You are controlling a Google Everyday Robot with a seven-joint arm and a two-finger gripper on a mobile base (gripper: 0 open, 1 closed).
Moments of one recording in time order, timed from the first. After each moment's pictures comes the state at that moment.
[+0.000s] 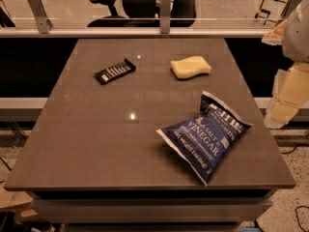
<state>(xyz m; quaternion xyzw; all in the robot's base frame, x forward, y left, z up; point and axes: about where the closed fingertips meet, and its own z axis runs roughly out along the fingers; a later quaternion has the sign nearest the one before) 0.438 -0.216 0.979 -0.60 0.78 -0.04 0.16</state>
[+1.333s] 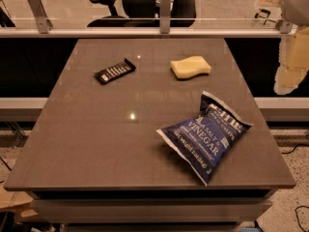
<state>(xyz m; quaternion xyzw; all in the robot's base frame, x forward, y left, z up) 0.482 -0.220 1.020 -0.68 0.71 -0.10 0.17</state>
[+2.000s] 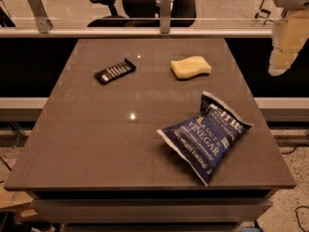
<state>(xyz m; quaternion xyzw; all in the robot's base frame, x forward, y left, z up) 0.523 -0.215 1.031 -0.72 0.65 -0.12 0.19</state>
